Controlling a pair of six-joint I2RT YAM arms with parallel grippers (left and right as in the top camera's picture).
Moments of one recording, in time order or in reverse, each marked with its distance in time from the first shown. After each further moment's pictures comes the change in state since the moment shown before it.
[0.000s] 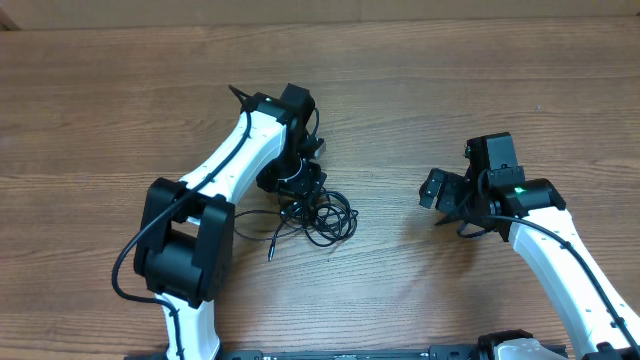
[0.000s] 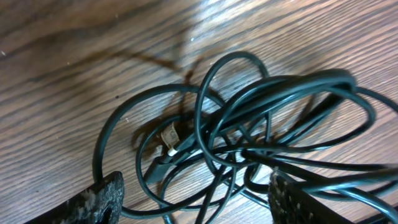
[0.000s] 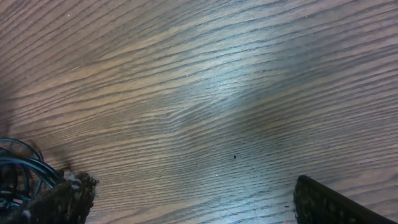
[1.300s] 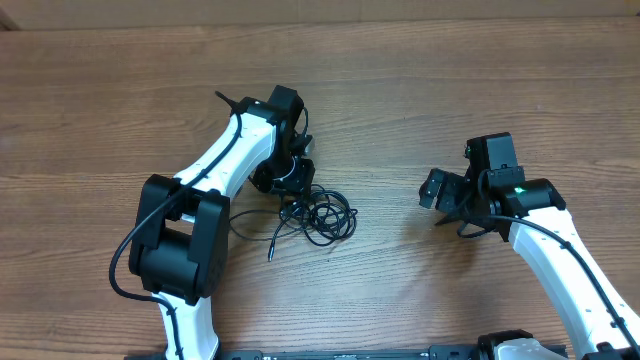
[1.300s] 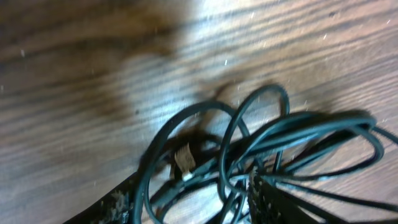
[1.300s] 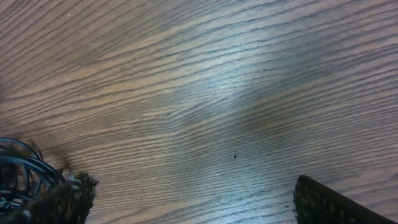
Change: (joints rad) left arm 0.047 0.002 -0.056 0.103 0.044 -0.100; right arm 0.000 0.000 0.000 -0.002 -0.002 0.000
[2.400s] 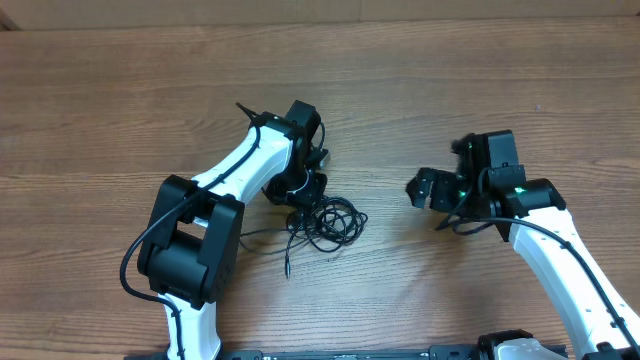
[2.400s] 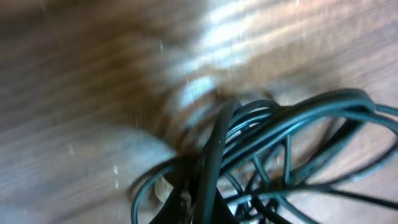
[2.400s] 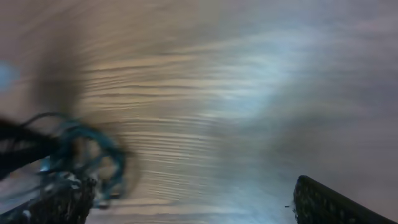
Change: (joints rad) left arm -0.079 0.000 -0.061 0.037 0.014 0.011; right arm 0.000 0.000 0.000 0.090 -0.193 -0.169
